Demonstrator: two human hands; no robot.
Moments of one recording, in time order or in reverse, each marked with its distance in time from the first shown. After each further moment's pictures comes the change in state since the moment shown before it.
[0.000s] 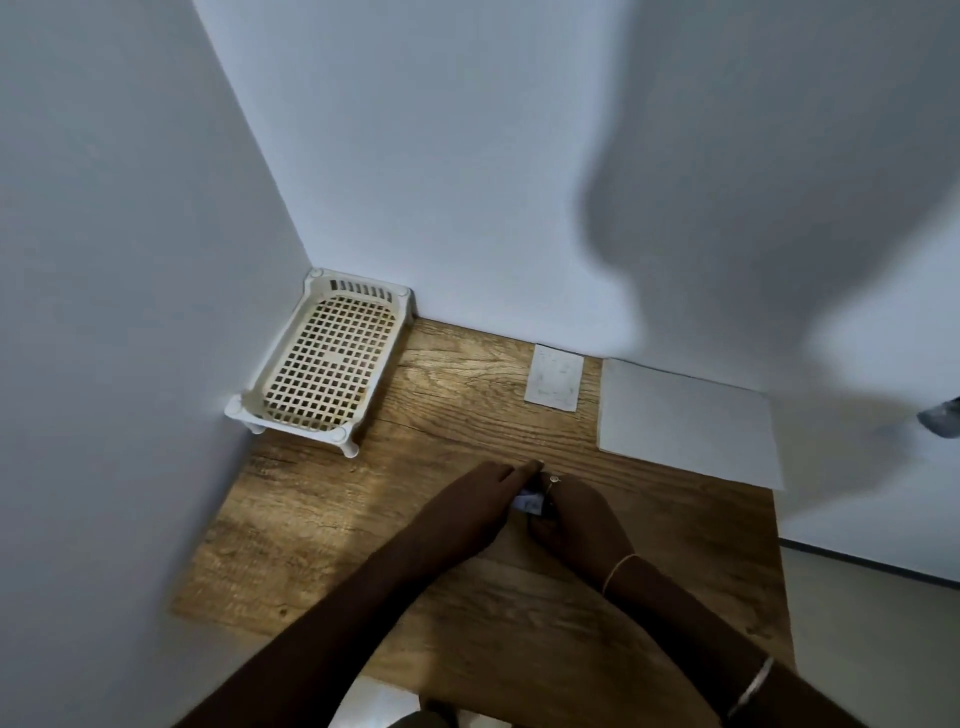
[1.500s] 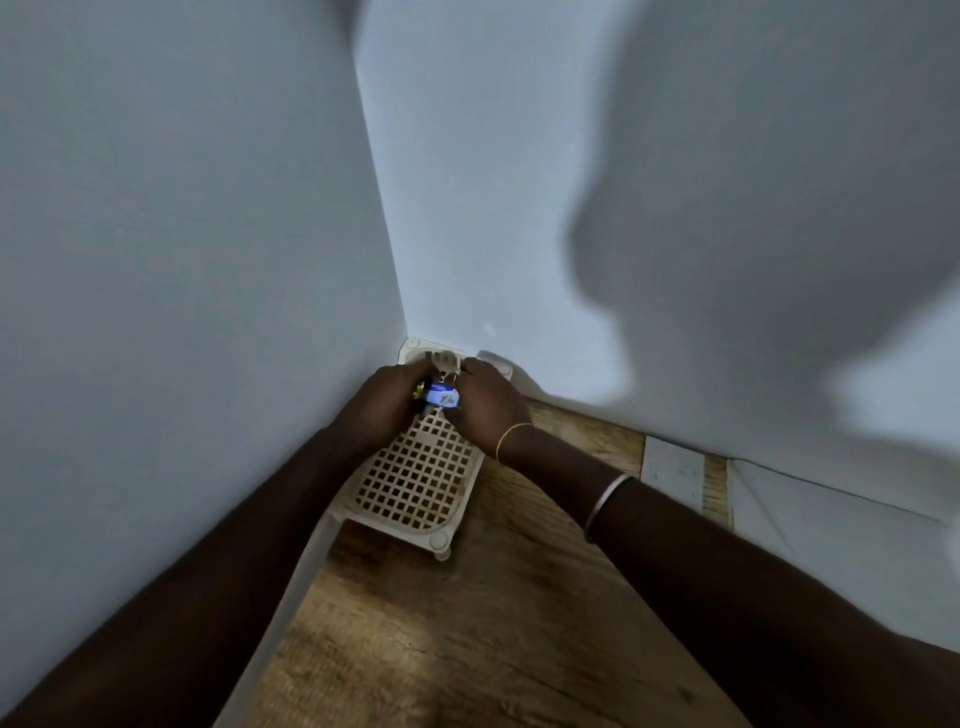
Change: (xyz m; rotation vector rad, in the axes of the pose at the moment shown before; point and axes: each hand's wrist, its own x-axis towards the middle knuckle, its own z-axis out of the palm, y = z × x) left_hand 0.018 -0.248 -0.207 0.004 0.348 -0.229; right_hand 0.305 -0.180 0.042 -0.146 0.094 -0.256
